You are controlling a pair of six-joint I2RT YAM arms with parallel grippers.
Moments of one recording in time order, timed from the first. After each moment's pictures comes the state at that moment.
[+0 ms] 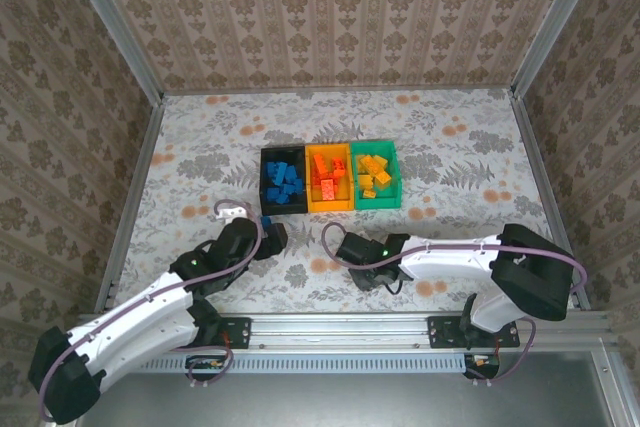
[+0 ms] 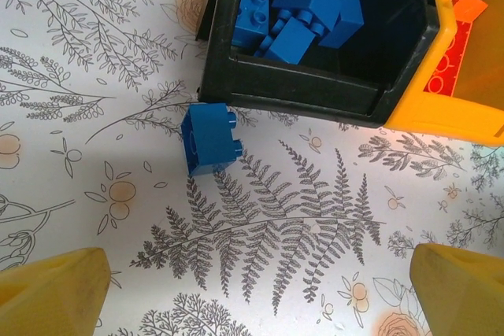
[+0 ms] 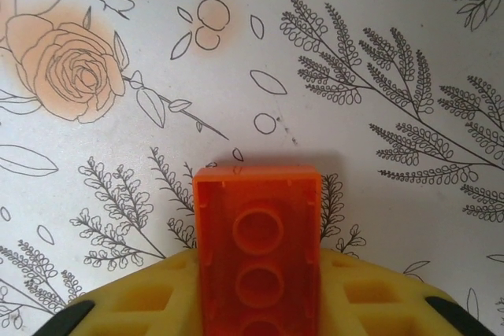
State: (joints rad) left arm -0.82 0.73 0.39 -0.44 -0.29 -0.84; right arm 1.07 1.49 0.73 -0.56 0.17 0.55
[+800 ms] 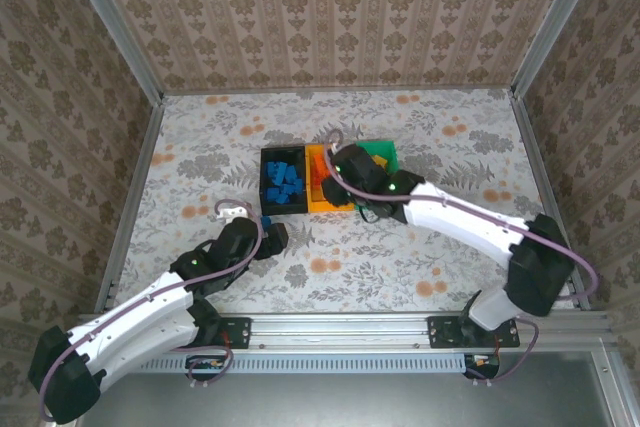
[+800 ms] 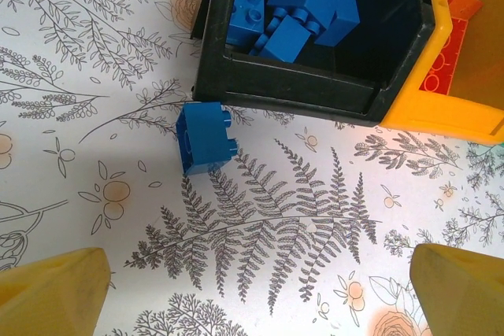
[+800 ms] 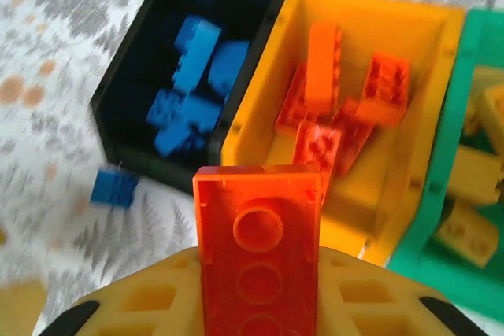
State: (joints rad) left arm -0.82 0.73 0.39 -0.43 -0.28 -0.84; right arm 0.79 1.55 1.23 -0.45 0.18 0.44
